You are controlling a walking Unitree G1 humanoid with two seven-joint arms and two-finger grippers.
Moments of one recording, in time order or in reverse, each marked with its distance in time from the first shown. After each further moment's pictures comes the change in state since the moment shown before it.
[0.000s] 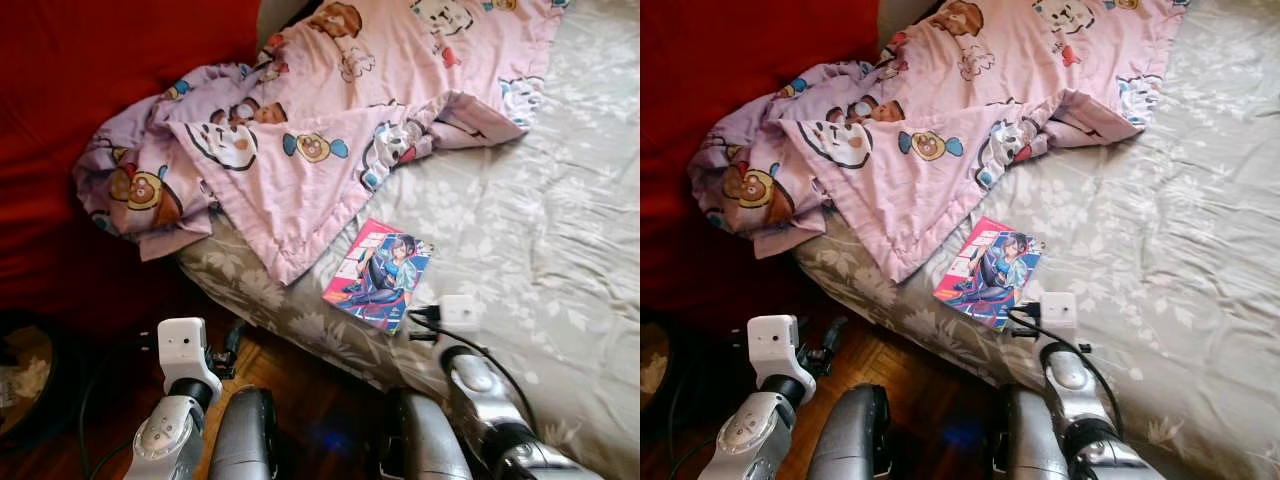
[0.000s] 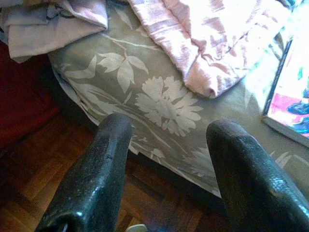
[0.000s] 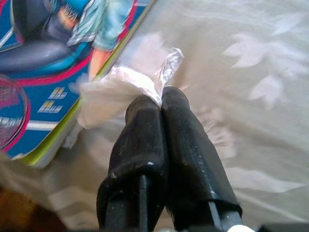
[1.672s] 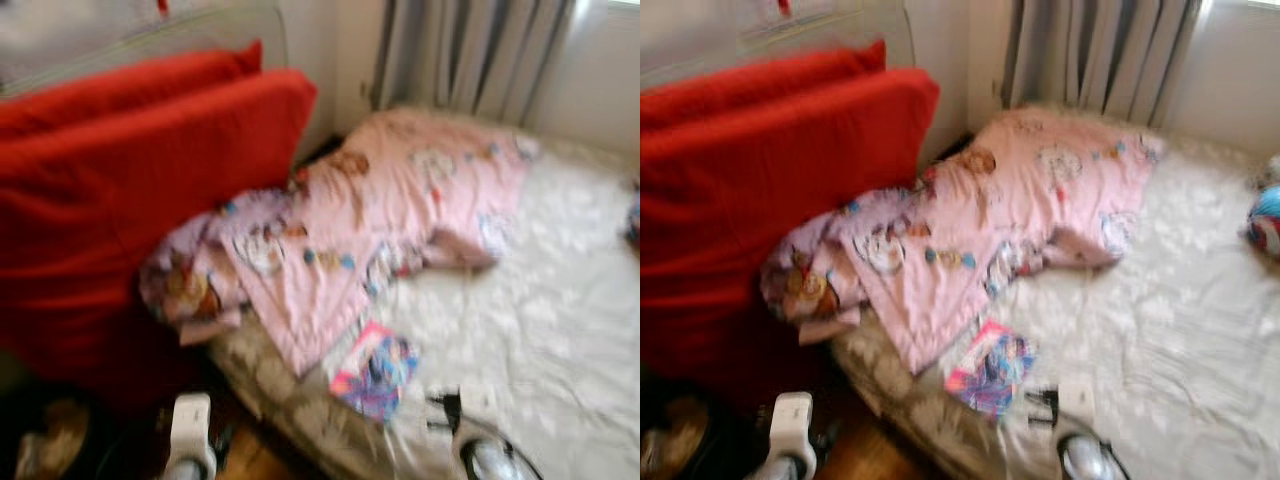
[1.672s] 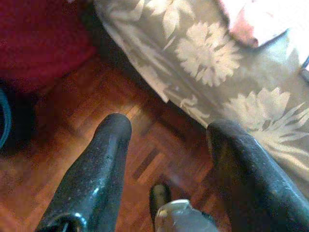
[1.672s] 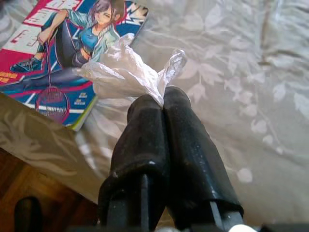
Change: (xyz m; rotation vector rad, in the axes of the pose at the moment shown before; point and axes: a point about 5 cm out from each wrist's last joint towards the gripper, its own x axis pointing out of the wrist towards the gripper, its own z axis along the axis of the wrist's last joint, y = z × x) left arm -0.023 0.036 -0.140 0.044 0.565 0.128; right arm -0.055 -0.018 -0.107 0.026 0.342 -0.059
